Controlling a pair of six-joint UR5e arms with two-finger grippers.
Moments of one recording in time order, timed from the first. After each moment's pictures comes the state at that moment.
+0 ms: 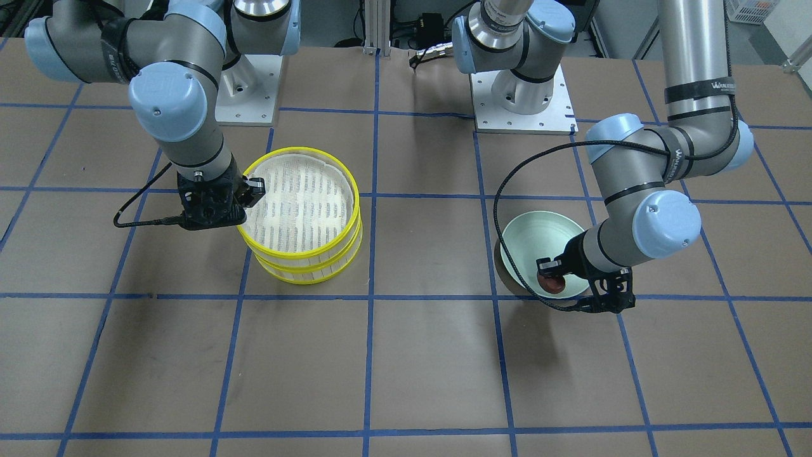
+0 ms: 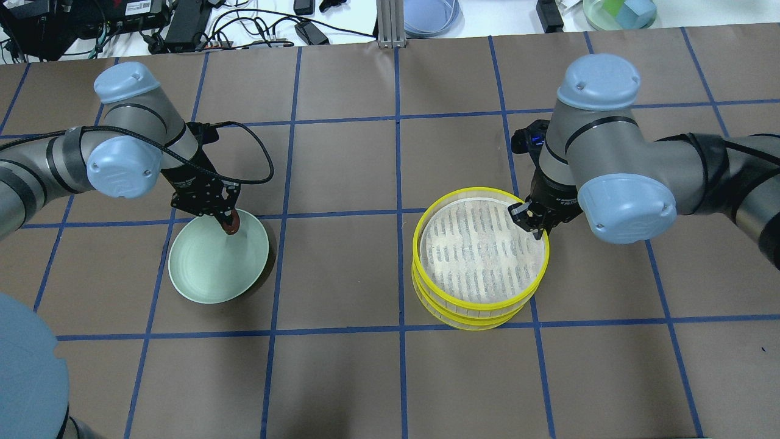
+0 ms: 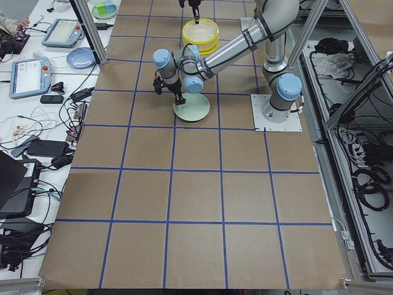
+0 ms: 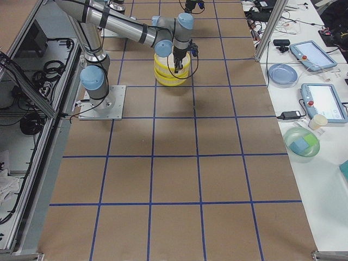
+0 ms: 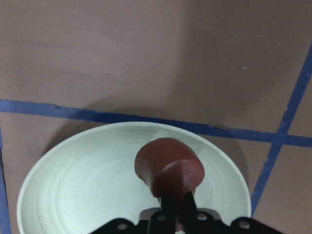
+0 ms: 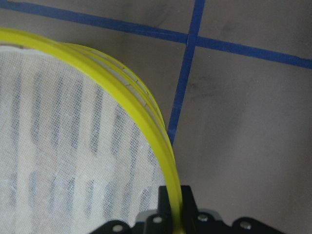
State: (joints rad) left arm -1.37 -1.91 -1.81 -1.20 1.53 0.05; right arm 1.59 -1.49 1.98 -1.93 -1.61 -0.17
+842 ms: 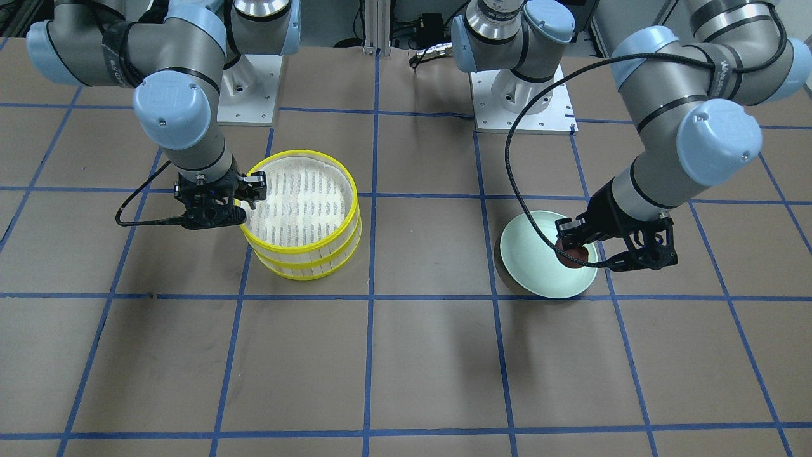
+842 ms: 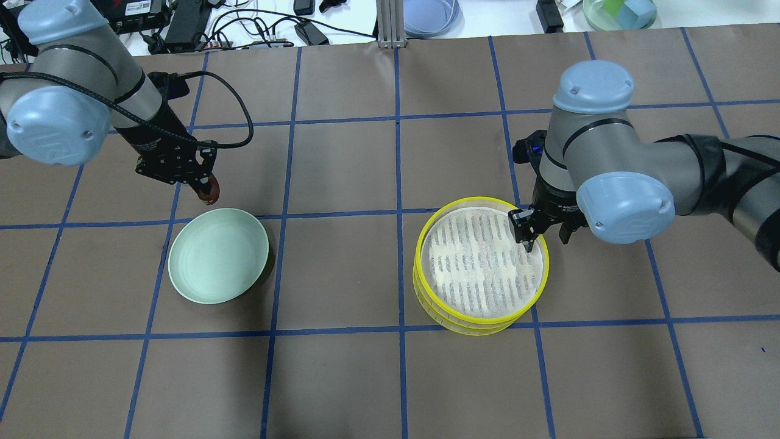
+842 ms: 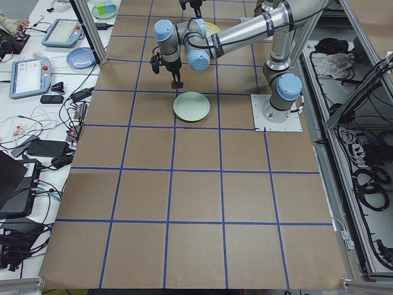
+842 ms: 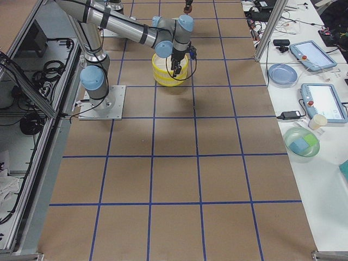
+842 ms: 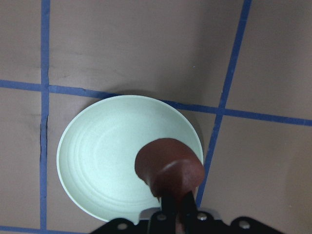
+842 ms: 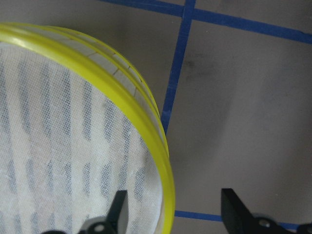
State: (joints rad) left arm -1.39 -1.73 -1.70 -1.42 1.52 0.03; right arm 1.59 -1.48 1.97 -1.88 -1.64 -0.16
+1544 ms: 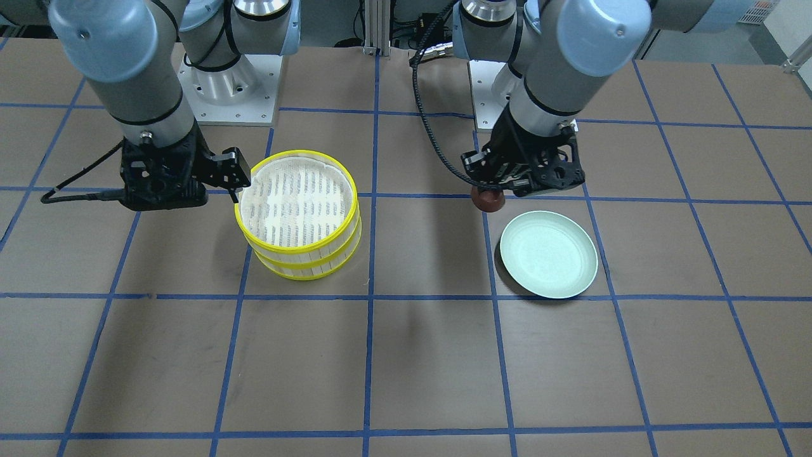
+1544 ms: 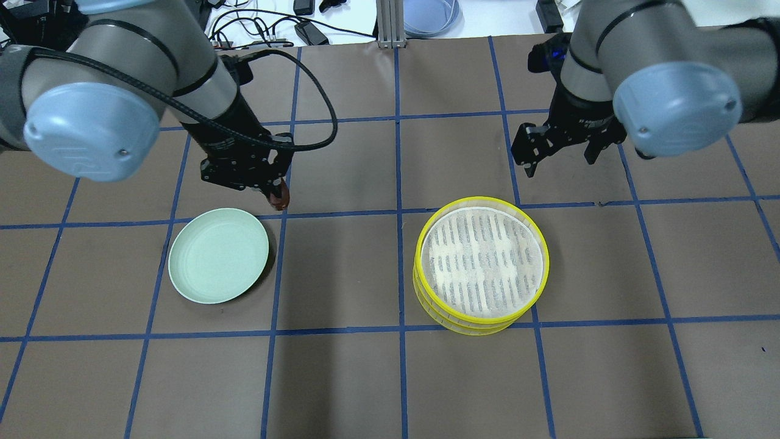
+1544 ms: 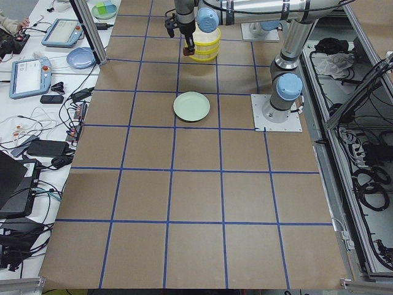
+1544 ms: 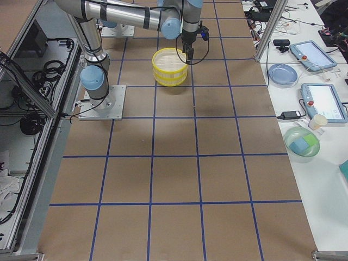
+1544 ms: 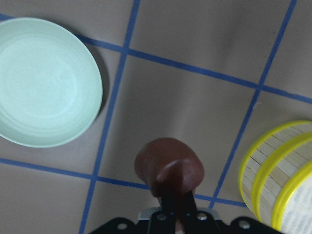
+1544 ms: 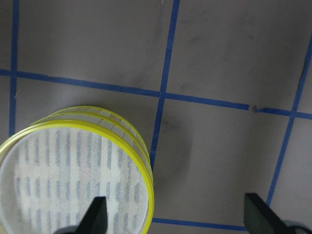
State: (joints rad) left arm -1.70 -1.63 -1.68 -1.51 1.45 -0.41; right arm 1.59 -1.51 1.62 -1.67 -1.62 -0.13
